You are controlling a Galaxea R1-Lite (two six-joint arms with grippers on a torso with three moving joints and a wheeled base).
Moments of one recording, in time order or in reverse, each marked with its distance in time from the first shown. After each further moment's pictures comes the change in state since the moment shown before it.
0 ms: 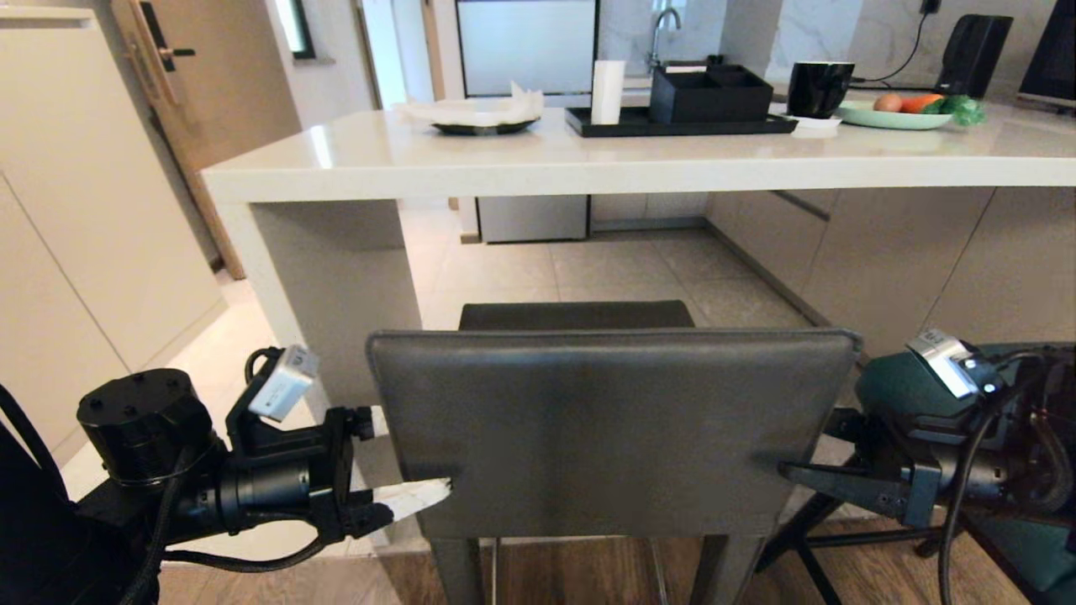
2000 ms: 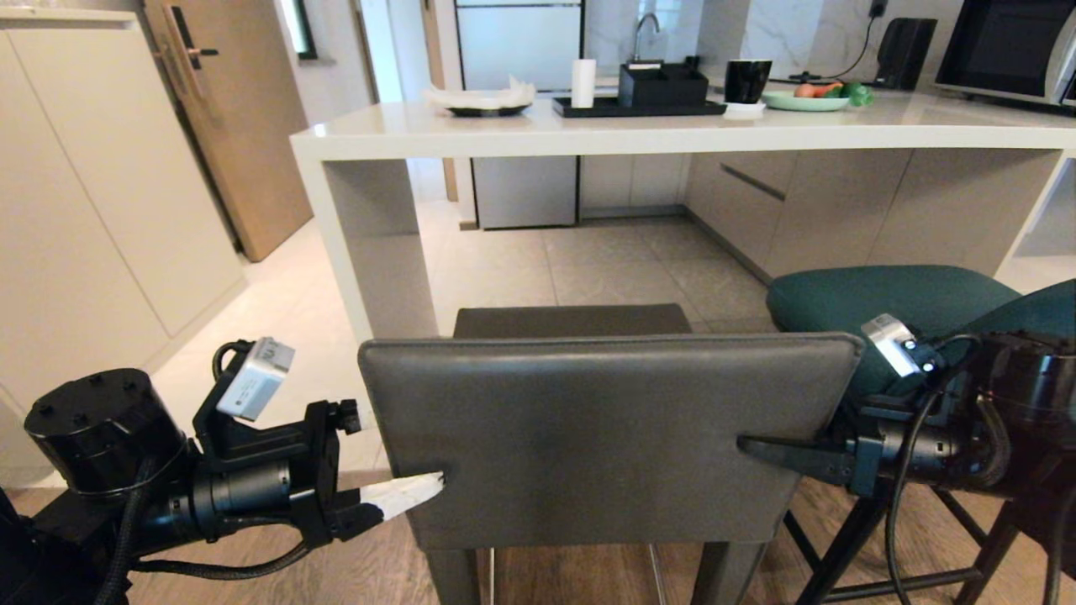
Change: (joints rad) left arm -0.002 -0.086 0.030 -0.001 0.055 -0.011; right arm 0.069 0.111 -0.079 -0.090 -0.113 0.036
